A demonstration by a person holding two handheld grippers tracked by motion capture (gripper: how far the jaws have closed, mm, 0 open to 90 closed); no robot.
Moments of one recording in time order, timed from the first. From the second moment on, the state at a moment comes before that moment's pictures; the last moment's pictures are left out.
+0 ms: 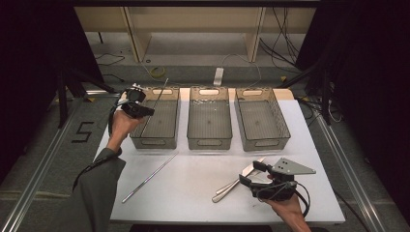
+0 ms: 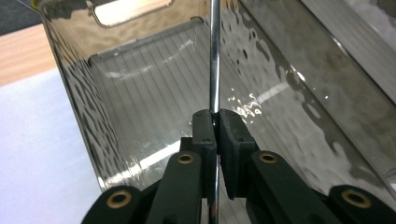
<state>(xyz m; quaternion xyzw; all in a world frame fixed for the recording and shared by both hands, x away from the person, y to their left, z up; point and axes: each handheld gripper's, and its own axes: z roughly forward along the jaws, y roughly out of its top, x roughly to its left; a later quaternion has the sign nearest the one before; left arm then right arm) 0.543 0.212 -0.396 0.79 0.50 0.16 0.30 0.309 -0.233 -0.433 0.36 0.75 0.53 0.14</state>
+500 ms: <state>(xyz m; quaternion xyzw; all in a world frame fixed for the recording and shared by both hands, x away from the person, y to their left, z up) 0.542 0.216 -0.408 0.77 0.54 0.14 0.31 0.309 -0.234 -0.433 0.36 0.76 0.53 0.14</state>
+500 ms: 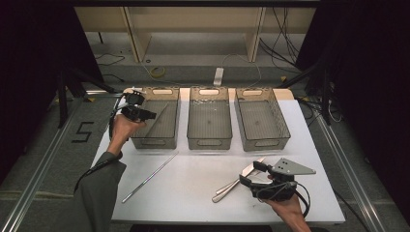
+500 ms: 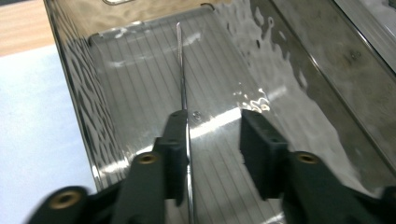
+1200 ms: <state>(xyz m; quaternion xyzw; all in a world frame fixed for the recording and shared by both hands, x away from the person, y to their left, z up) 0.473 0.213 -0.391 0.80 0.50 0.11 0.33 0.308 -0.234 -0.432 0.37 0.75 0.53 0.14</state>
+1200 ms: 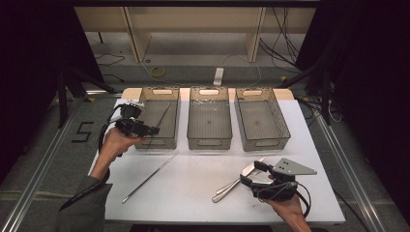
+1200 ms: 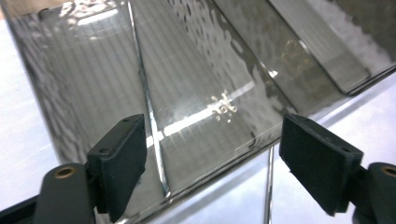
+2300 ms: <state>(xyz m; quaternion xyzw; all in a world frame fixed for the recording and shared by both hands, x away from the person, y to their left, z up) 0.419 0.195 -0.410 0.86 0.44 0.07 0.23 0.306 -0.231 -0.432 0.36 0.76 0.52 0.14</state>
